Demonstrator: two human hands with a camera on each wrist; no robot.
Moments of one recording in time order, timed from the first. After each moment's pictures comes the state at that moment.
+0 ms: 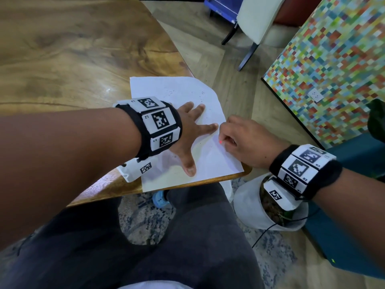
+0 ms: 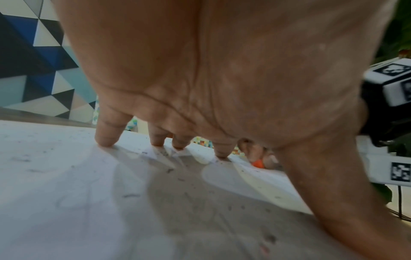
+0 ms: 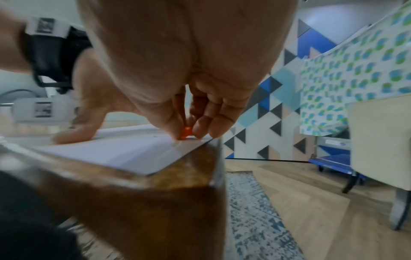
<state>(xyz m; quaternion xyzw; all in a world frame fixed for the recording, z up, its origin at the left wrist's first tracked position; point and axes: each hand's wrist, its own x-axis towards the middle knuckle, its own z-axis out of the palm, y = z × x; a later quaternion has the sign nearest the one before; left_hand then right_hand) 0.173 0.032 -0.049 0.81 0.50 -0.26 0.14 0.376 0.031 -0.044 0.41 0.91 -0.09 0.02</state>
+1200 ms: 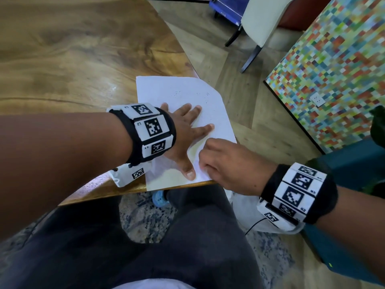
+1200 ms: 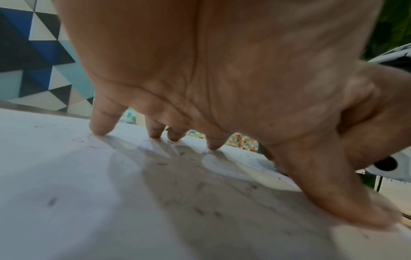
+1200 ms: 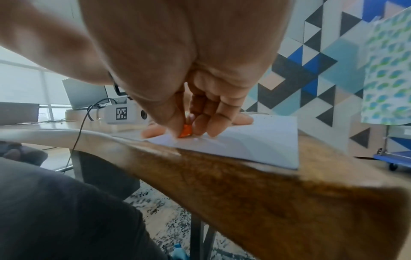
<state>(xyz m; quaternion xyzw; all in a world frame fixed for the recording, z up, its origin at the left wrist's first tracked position) 0.157 0.018 -0.059 0.81 0.52 -0.25 0.14 0.349 -0.009 -0.055 0.27 0.96 -0.11 0.06</state>
